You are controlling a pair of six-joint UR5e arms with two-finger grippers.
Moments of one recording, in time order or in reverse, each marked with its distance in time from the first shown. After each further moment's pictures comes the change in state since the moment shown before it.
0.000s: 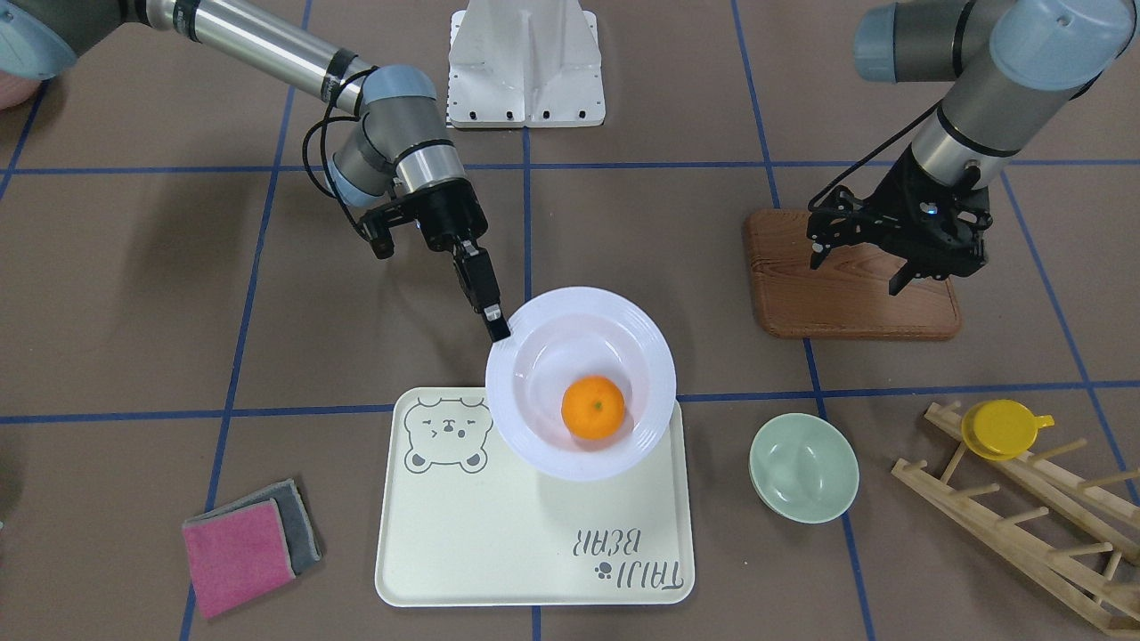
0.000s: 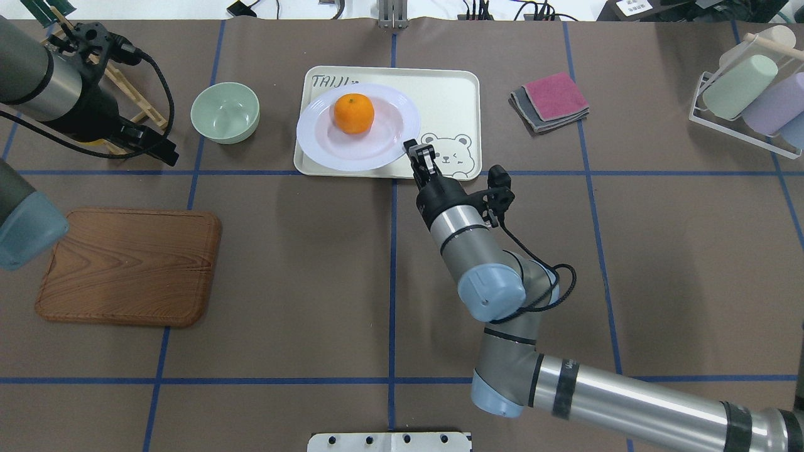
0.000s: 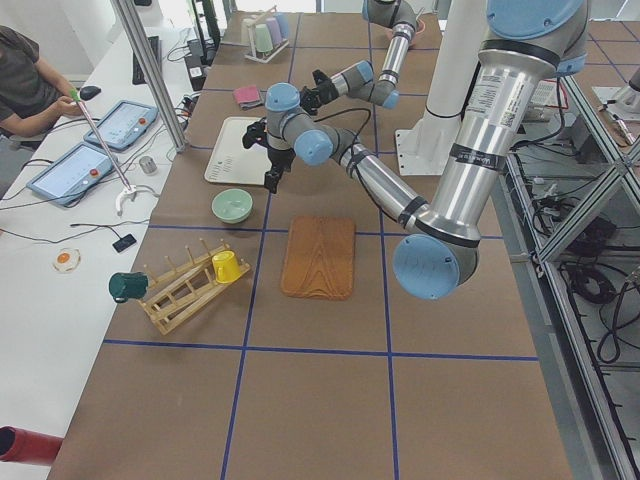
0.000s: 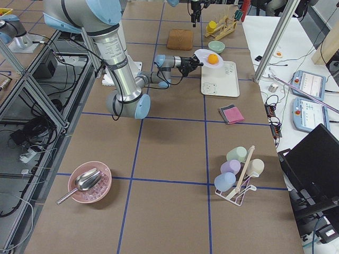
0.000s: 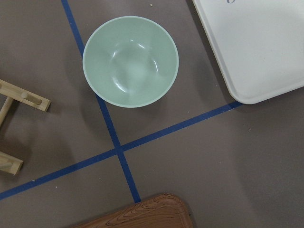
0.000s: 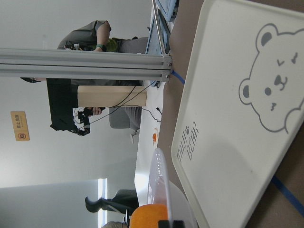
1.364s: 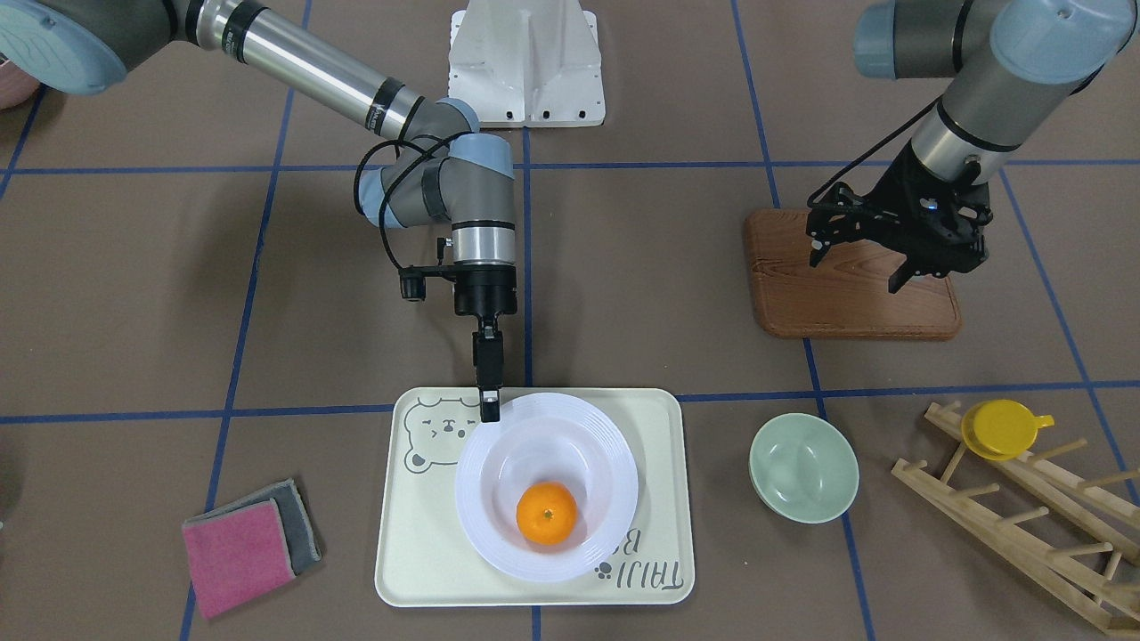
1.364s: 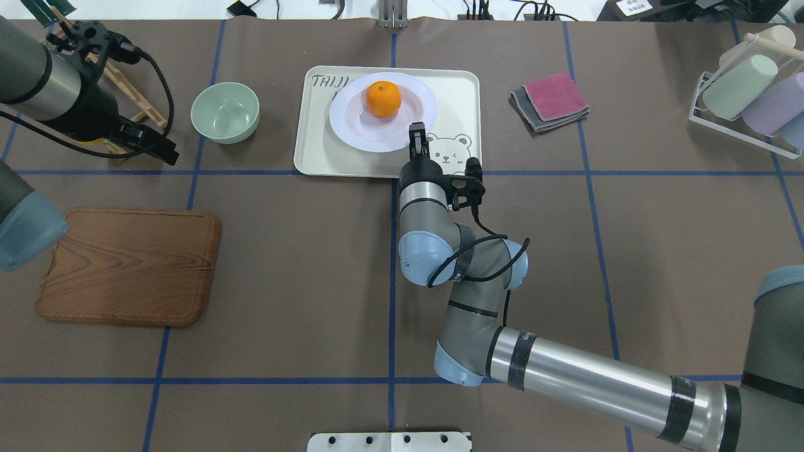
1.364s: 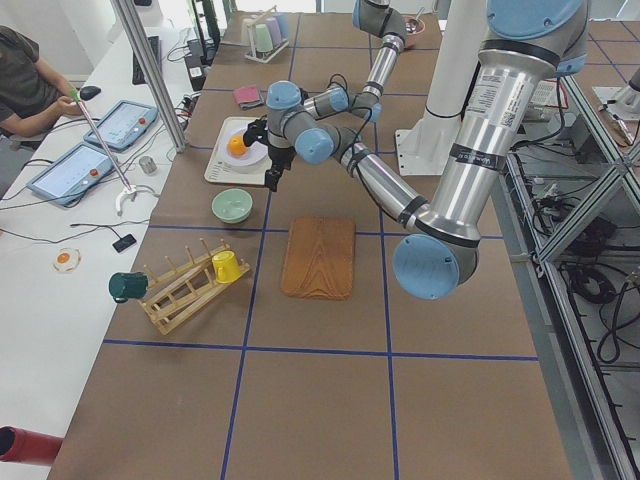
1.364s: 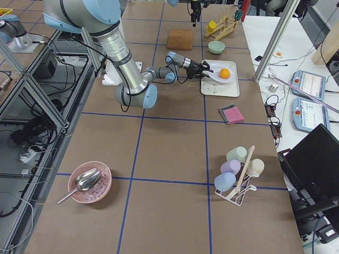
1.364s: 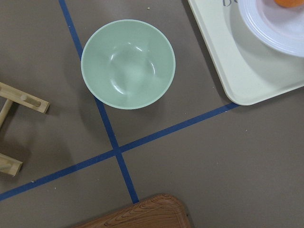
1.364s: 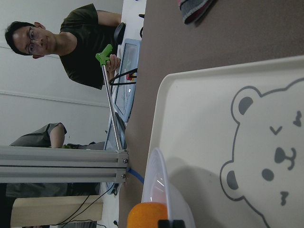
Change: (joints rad) left arm 0.000 0.000 -0.008 0.003 0.001 -0.001; right arm 0.020 0.112 -0.152 -0.319 -0.059 0.305
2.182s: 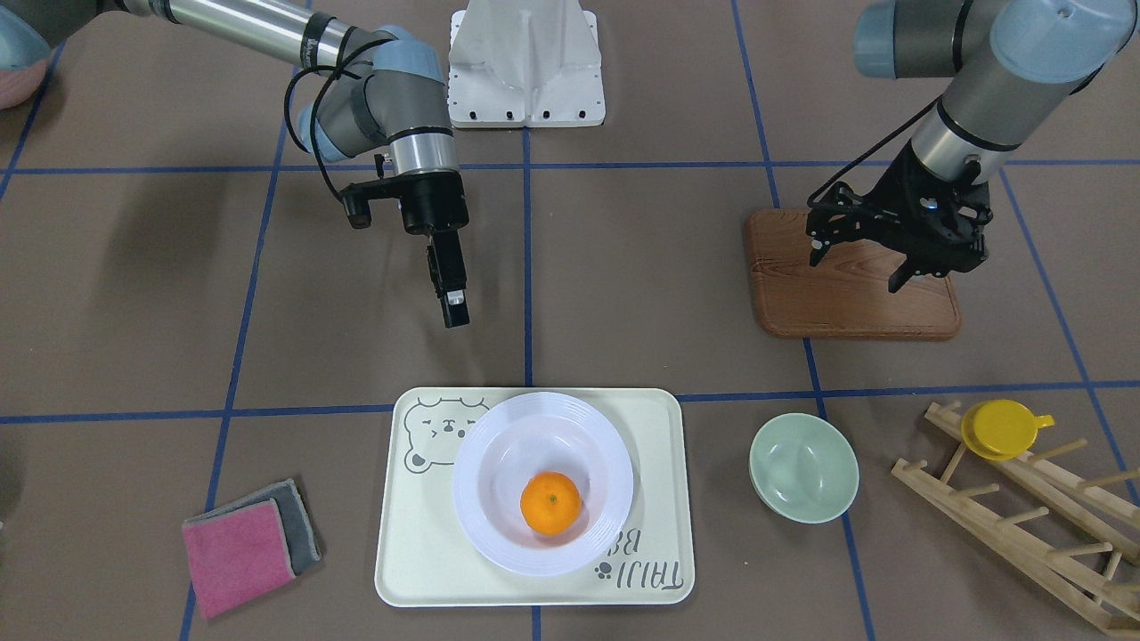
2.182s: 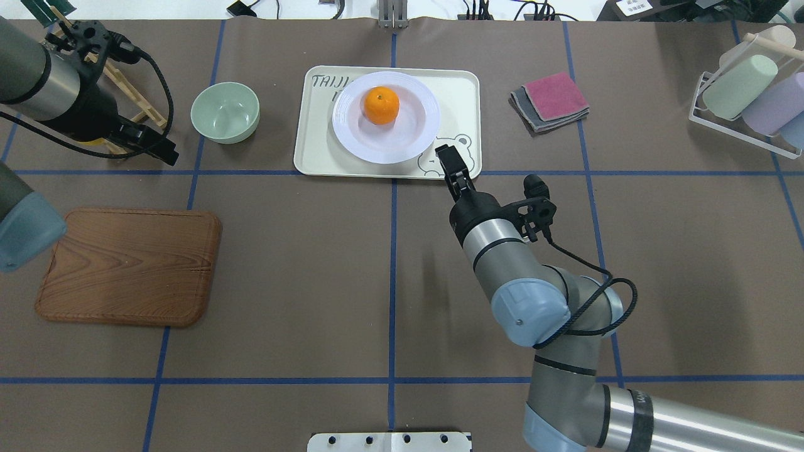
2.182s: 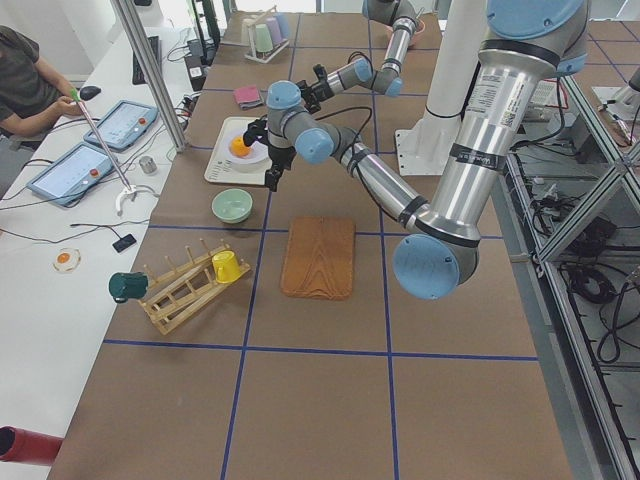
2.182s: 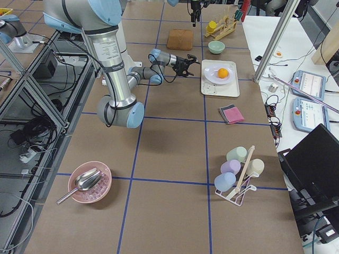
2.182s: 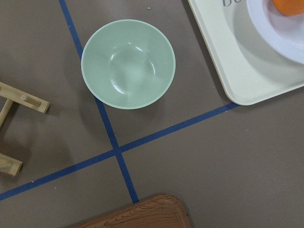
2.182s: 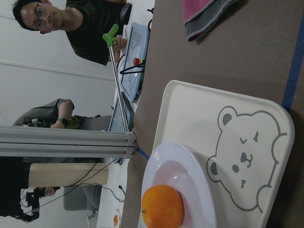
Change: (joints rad) left arm 0.000 0.004 -0.005 0.000 0.000 -0.001; right arm -0.057 -0.341 0.537 0.013 0.152 -0.422
